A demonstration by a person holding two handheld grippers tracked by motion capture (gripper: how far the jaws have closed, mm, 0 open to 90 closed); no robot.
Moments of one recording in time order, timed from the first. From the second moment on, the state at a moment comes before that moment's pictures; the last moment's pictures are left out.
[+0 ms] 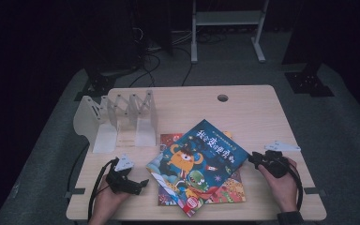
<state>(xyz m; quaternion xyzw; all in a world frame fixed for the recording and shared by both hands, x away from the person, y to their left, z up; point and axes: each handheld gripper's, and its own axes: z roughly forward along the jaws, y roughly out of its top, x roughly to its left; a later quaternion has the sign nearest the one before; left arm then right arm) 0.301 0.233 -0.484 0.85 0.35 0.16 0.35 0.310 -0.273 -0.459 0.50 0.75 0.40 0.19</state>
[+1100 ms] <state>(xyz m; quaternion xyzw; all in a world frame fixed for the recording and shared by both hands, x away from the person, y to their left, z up) 0.299 0.211 -0.449 0.86 0.27 0.08 0.43 0.328 -0.267 -0.456 0.50 0.75 0.39 0.19</state>
